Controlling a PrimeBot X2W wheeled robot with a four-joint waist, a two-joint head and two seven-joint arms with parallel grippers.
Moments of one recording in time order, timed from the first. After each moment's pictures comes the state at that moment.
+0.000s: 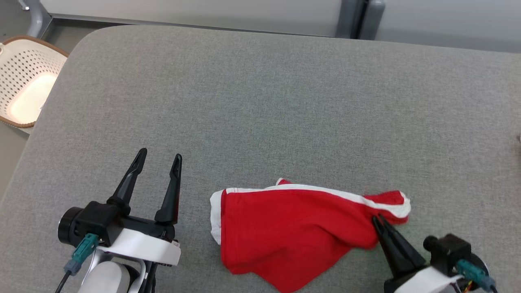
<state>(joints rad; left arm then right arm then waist) -0.17 0.24 -0.30 0.08 -0.37 0.03 -0.26 -0.02 -0.22 0.32 0.12 0.30 0.13 -0.02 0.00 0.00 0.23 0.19</state>
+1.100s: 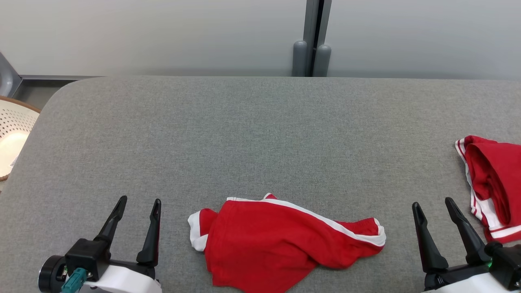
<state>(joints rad) 0.02 0.29 -0.26 0.05 -0.37 0.09 -0.20 0.12 -0.17 0.11 -0.05 0.26 0.13 -0.12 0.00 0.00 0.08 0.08</state>
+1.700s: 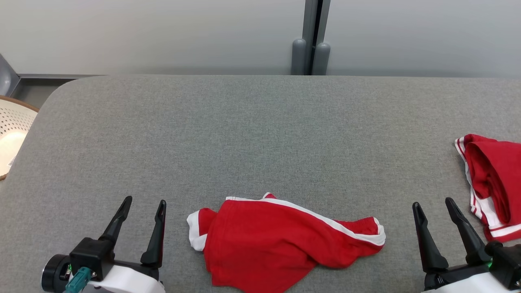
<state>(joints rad) 0.03 0.31 -0.28 0.01 -0.37 0.10 -0.16 0.13 -0.17 0.10 -0.05 0.27 0.13 -0.11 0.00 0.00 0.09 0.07</state>
